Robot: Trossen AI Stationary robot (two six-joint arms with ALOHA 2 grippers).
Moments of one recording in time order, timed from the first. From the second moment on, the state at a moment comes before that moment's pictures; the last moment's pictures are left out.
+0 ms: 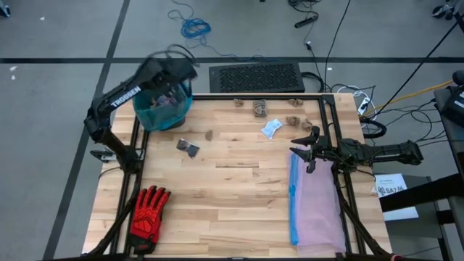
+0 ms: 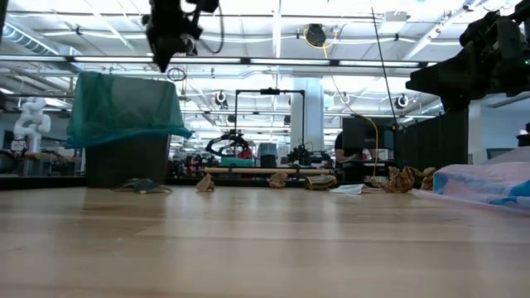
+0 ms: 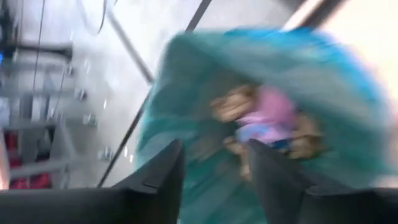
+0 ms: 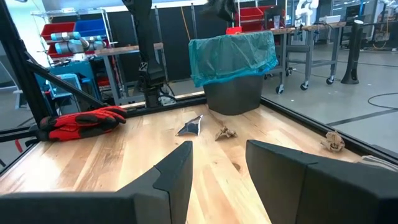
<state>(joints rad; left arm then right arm) 0.57 1.57 1.78 -1.57 -0.68 -0.04 0.07 0.07 0.01 0.07 0.31 0.13</state>
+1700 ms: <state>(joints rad) 0.21 1.59 1.15 -1.13 -0.22 0.27 0.07 0.07 0.01 0.06 0.28 0.14</state>
